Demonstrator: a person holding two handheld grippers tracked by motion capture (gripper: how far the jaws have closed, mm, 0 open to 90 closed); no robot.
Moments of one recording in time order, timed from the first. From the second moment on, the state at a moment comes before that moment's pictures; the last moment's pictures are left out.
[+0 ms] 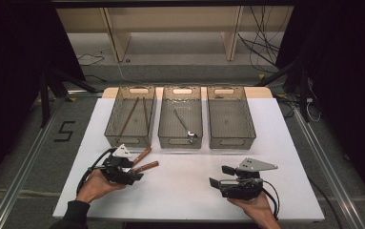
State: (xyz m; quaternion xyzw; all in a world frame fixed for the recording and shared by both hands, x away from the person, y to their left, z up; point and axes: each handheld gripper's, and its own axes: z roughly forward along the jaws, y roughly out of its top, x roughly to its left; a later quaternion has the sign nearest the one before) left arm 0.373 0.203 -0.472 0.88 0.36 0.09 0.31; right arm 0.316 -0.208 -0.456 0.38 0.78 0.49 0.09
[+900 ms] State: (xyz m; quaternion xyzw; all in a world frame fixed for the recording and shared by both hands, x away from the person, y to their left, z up) left arm 0.374 0.203 -0.480 0.90 0.32 0.10 0.27; right arm 0.317 -0.204 -0.457 0.37 0.78 0.49 0.09
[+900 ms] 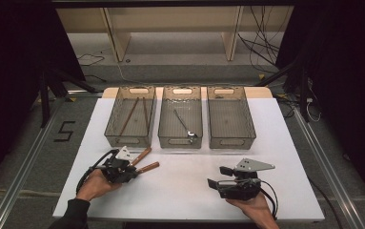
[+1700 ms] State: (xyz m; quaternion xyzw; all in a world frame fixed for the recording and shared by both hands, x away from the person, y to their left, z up) left arm 0.369 0.196 -0.468 0.90 0.30 0.07 0.32; right arm 0.315 -0.200 -0.454 0.36 0.78 0.49 0.09
